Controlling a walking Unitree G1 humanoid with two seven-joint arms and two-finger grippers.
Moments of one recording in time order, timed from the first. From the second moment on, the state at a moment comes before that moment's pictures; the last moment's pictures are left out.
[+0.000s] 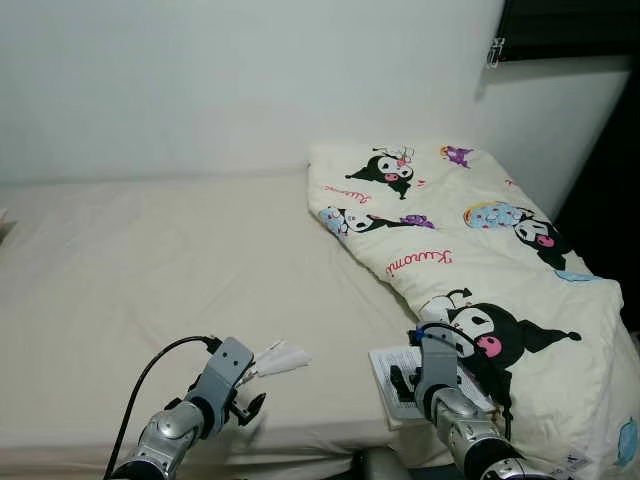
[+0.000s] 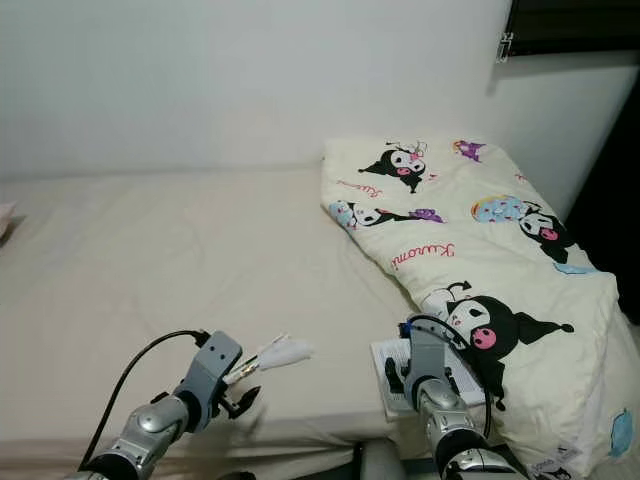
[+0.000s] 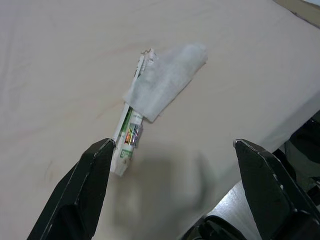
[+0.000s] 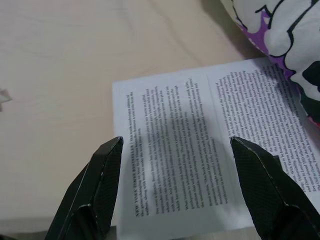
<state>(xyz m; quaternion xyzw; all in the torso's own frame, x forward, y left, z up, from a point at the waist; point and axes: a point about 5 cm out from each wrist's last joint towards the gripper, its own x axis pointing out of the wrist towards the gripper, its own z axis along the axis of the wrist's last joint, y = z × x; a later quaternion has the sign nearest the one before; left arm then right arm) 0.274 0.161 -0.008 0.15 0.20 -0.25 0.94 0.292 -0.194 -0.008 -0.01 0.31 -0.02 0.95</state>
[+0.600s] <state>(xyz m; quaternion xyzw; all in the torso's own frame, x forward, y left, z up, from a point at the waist) 0.301 0.119 0.033 0.13 0.07 -0.29 0.94 0.285 -0.203 -0.012 0.00 0.32 -0.06 0.94</state>
